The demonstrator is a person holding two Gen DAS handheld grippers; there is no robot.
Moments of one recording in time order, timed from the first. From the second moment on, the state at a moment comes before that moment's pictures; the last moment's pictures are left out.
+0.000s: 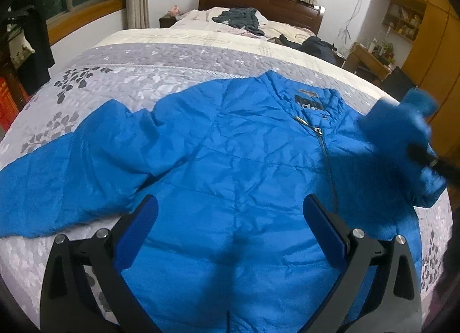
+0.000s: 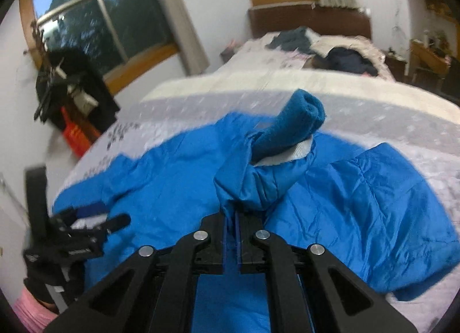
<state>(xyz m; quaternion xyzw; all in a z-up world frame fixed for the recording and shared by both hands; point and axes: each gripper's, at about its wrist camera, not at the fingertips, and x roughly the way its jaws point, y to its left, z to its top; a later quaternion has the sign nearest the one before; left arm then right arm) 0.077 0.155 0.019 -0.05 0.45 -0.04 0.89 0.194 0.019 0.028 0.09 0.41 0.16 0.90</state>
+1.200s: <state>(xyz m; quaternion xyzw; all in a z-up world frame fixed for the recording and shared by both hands) 0.124 -0.021 -0.009 0.11 0.49 -0.10 0.86 0.160 -0.167 0.035 0.19 0.39 -0.01 0.90</state>
